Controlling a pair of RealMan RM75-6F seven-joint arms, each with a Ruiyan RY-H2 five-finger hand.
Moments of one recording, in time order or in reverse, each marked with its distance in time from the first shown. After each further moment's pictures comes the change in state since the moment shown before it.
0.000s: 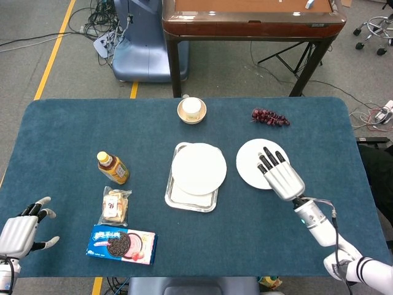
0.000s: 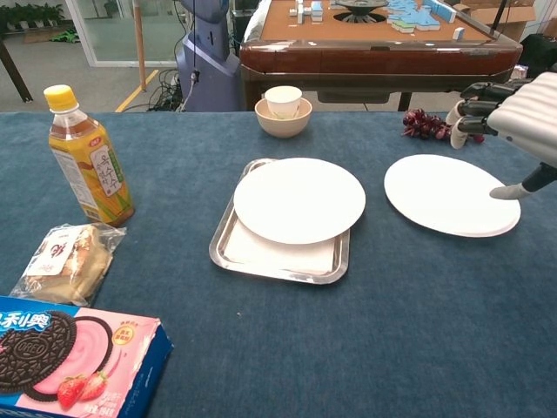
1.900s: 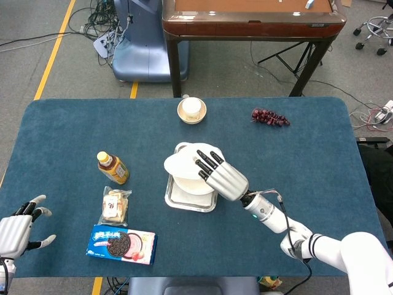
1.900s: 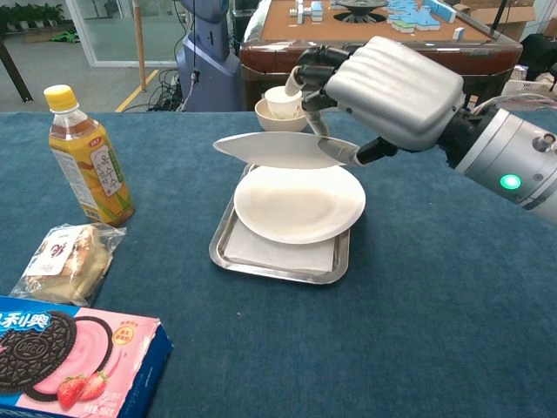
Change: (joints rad) left arm 0.012 0.019 -0.008 -0.002 0.011 0.027 -0.040; right arm 0.258 -0.212 0.056 0.088 -0.149 0.059 0.090
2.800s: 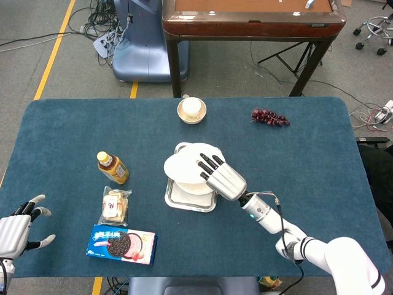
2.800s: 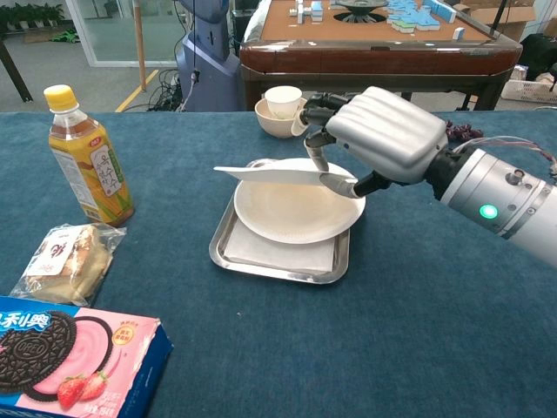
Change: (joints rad) left arm 0.002 0.006 -0.001 -0.001 0.005 0.004 -0.018; right arm -0.012 -0.133 -0.024 0.195 0.047 -0.041 0.176
